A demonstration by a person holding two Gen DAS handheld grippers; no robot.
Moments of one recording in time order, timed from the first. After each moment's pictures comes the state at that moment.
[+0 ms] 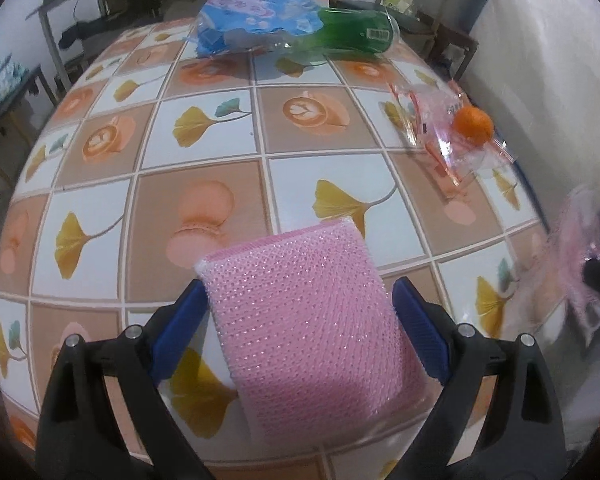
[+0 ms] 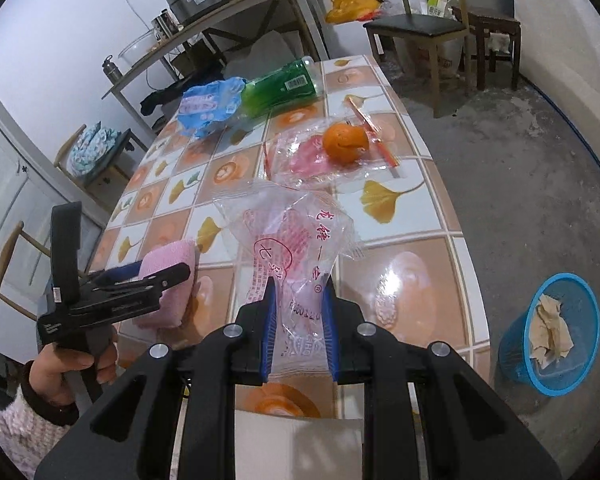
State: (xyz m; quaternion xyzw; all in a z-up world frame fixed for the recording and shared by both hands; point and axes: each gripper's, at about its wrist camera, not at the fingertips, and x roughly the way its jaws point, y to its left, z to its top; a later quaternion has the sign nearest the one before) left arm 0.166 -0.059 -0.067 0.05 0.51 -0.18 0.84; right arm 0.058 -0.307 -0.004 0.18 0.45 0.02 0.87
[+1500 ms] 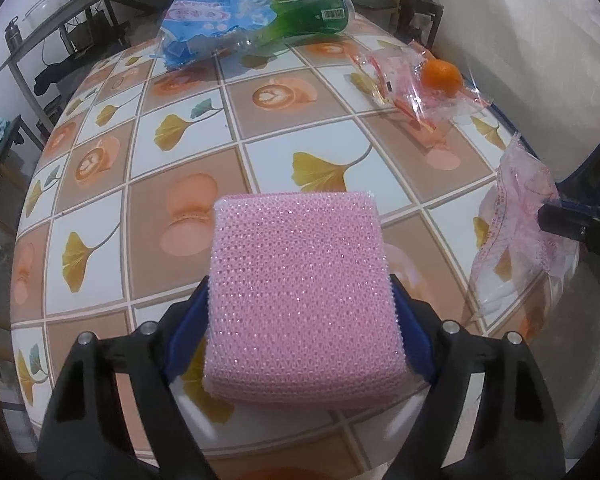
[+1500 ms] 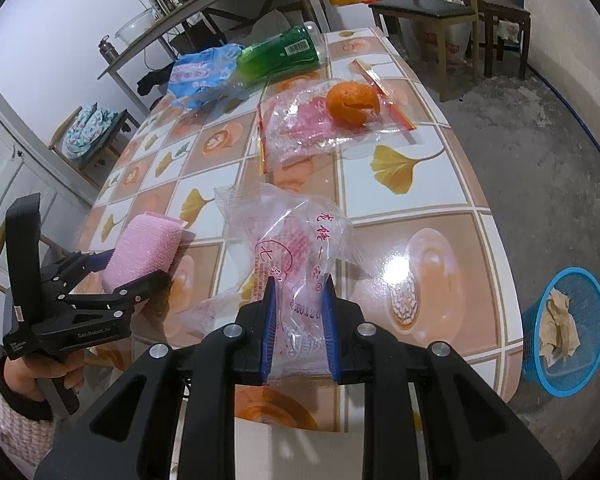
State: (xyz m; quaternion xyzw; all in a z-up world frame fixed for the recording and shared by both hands) left arm 0.143 -0.060 -0.067 0.12 0.50 -0.22 0.83; right arm 0.075 -0.295 -0.041 0.17 0.48 0.03 0.86
